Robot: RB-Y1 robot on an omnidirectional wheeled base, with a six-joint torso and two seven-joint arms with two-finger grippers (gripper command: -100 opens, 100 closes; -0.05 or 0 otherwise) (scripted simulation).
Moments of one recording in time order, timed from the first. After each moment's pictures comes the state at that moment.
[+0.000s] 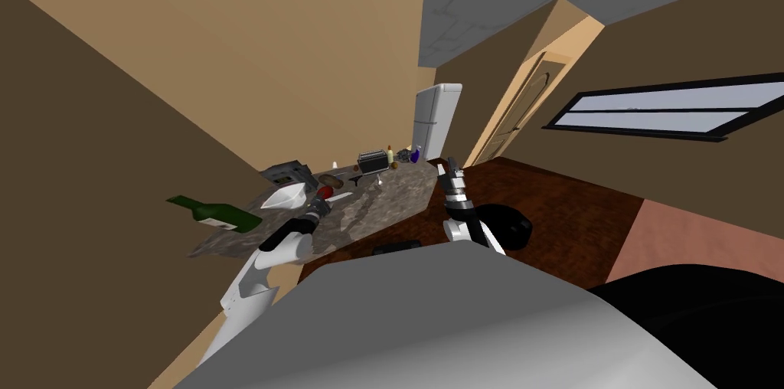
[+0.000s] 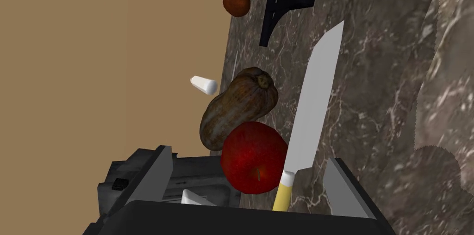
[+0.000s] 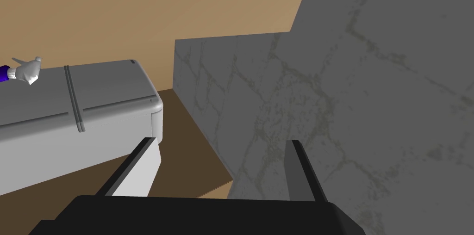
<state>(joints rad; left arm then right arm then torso) 0.35 0.44 0.20 -2.04 0.42 0.50 0.23 0.47 -0.04 0.02 -2.22 0.07 -0.46 -0.11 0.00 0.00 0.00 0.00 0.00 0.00</state>
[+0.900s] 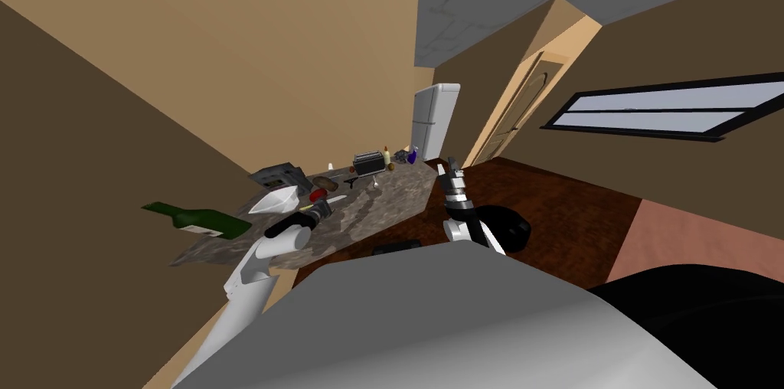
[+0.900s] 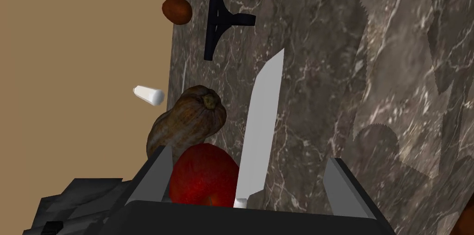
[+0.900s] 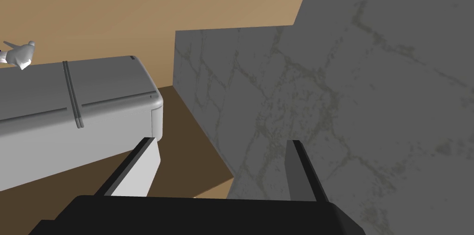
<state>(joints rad) 0.28 0.50 0.21 -1.99 0.49 0.74 0.25 0.47 -0.04 0.02 -2.22 0.07 -0.46 -0.11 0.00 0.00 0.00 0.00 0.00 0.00</state>
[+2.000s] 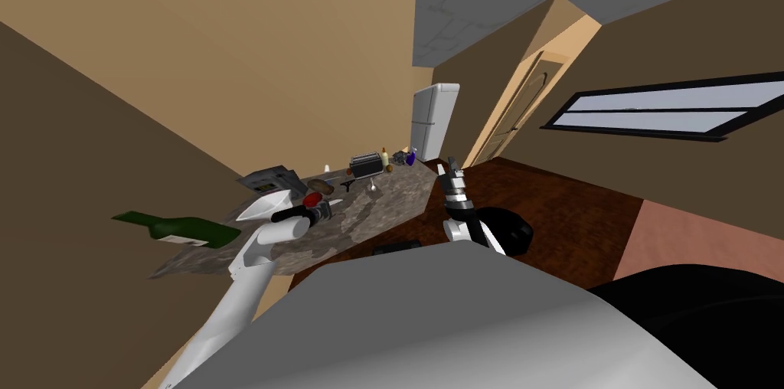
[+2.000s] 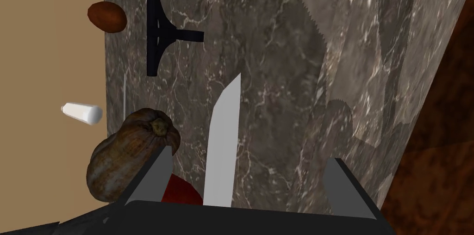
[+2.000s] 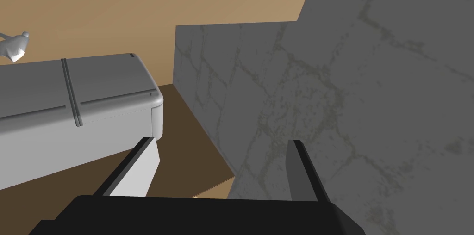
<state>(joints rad) 0.17 0.57 0.20 -1.93 0.56 1.02 0.27 0.47 -0.04 0.02 -2.22 0.07 -0.46 -0.11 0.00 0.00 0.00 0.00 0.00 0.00</state>
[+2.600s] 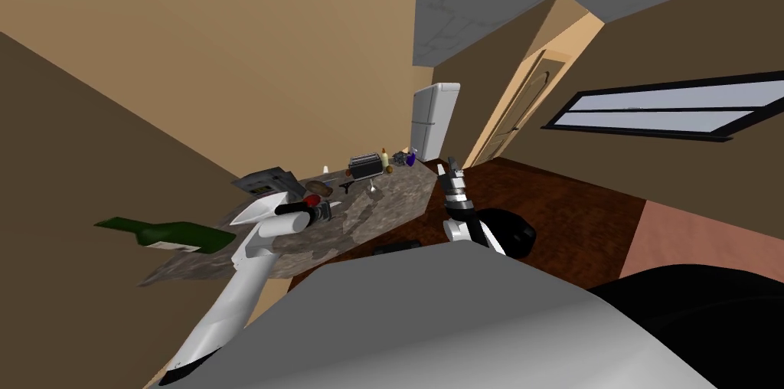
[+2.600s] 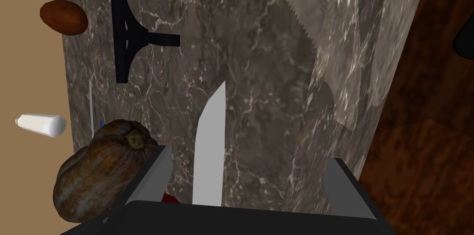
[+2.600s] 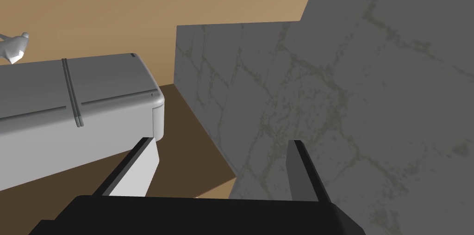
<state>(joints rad) 0.11 0.60 0.19 -1.90 0.60 1.18 0.27 0.47 -0.04 0.02 -2.22 0.07 -0.46 -0.11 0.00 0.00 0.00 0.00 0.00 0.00</state>
